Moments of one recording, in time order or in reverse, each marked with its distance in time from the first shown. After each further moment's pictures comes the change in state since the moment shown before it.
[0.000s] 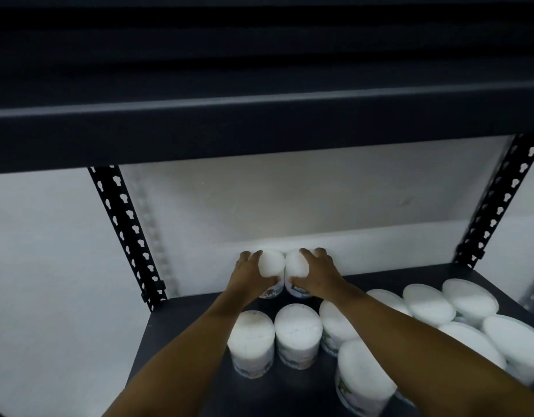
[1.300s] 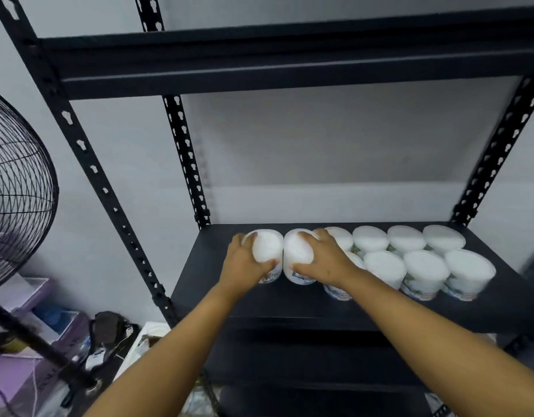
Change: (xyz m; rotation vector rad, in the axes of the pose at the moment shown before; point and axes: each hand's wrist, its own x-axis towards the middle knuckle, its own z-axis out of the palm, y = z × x) left_hand -0.255 0.036 -0.041 -0.073 0.233 -0.065; right_hand -0.222 -0.039 -0.041 0.077 -0.110 -0.241
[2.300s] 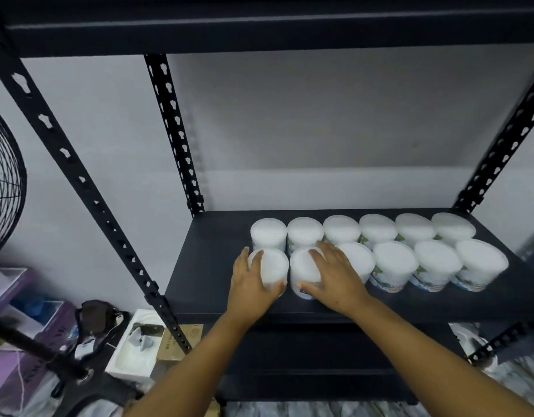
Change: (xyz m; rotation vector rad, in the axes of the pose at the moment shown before) left_hand -0.031 -0.044 0.050 0.004 -0.066 -0.020; right_hand -0.016 0.031 0.058 -0.314 0.067 -0.057
